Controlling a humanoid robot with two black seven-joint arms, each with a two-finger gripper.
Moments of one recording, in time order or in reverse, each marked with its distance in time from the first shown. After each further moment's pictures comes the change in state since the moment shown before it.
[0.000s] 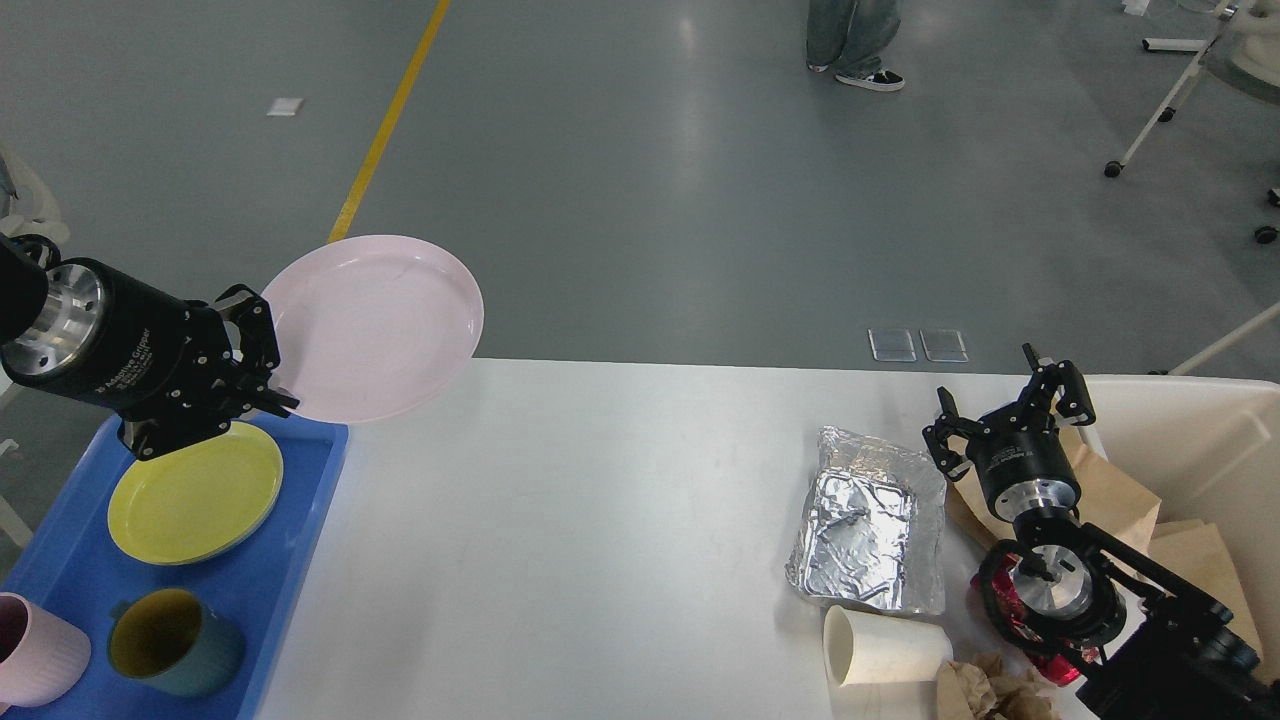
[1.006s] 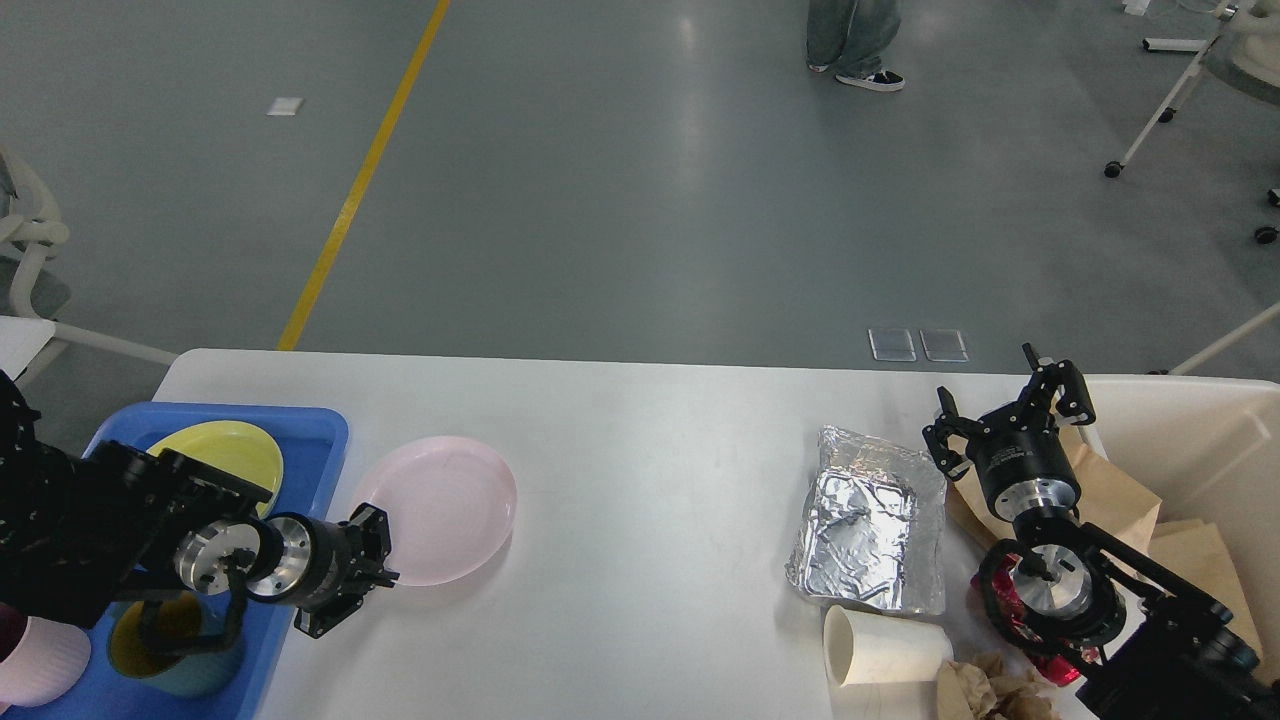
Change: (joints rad) left arm 1.039 -0.091 -0.535 0.517 -0.020 0.390 -0.074; right arm 0.000 0.000 0.000 0.000 0.000 0.000 0.000
